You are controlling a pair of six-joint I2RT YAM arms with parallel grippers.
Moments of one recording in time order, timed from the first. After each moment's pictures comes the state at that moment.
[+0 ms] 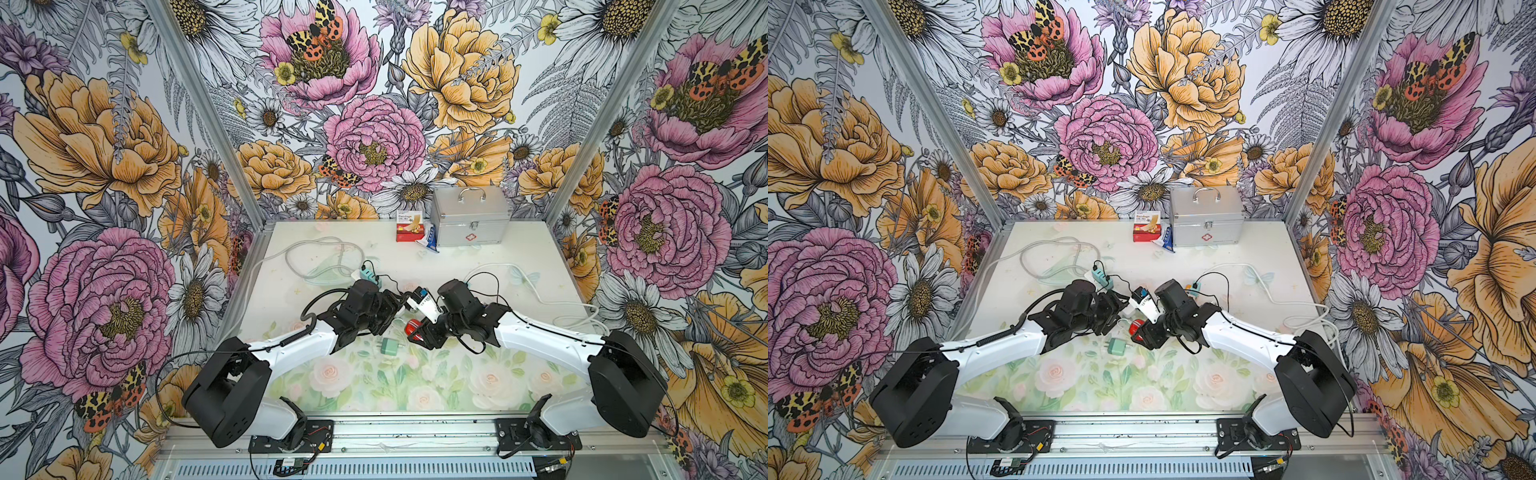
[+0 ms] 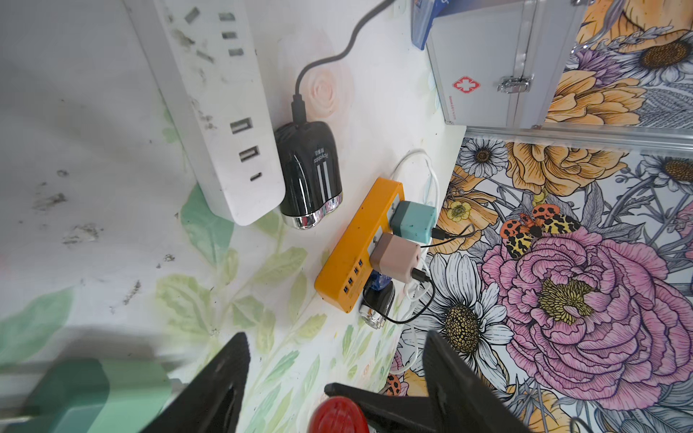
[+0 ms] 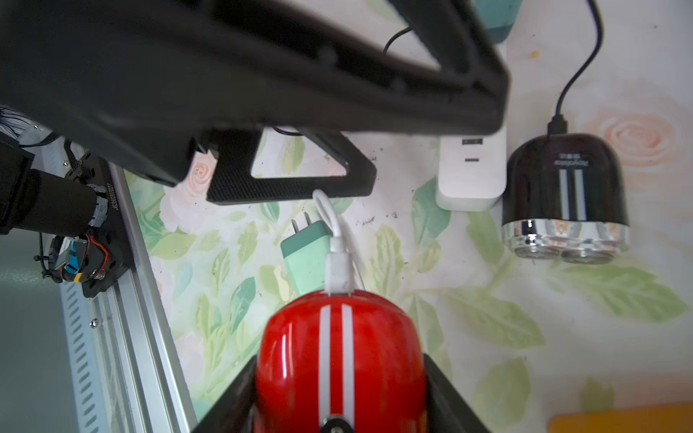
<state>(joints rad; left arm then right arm) -0.67 1.41 0.70 0.04 0.17 -1.42 0.72 1.44 0.84 -0.30 -0.42 0.03</state>
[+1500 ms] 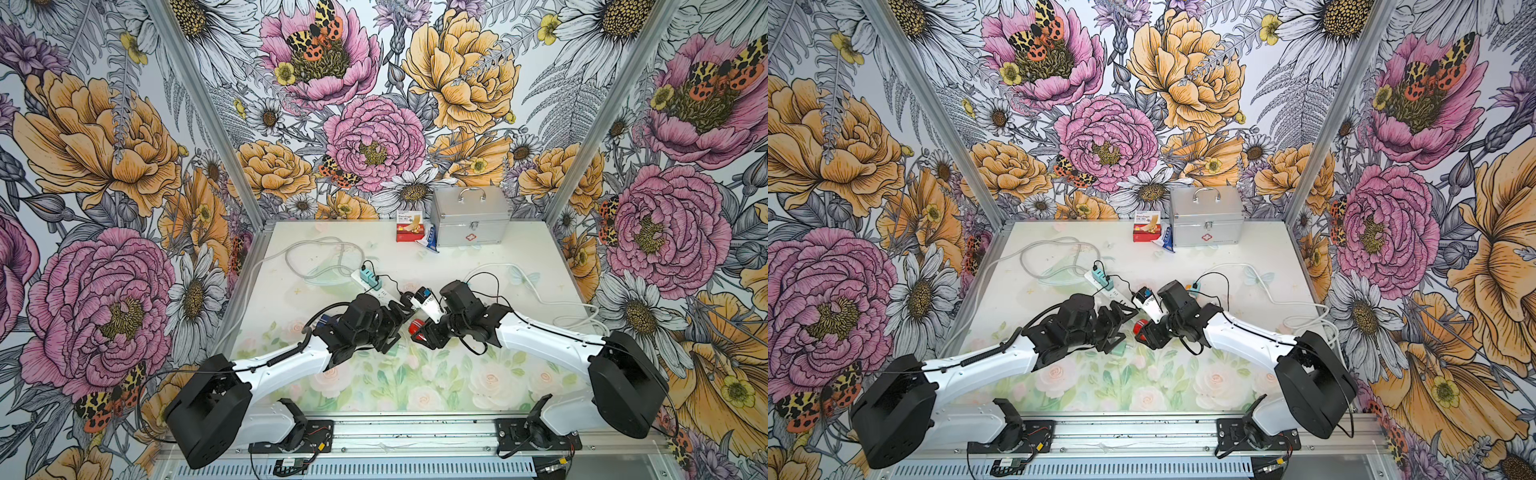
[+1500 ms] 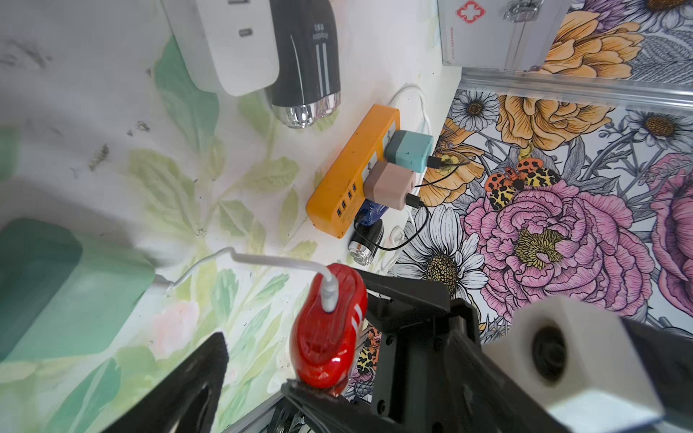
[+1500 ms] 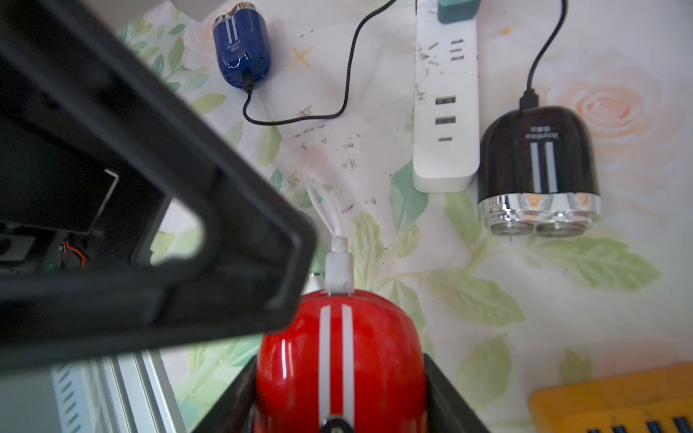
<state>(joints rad) -0.77 1.30 0.61 0.06 0.23 -1.53 0.70 1.43 0.83 -0.31 -0.38 0.04</state>
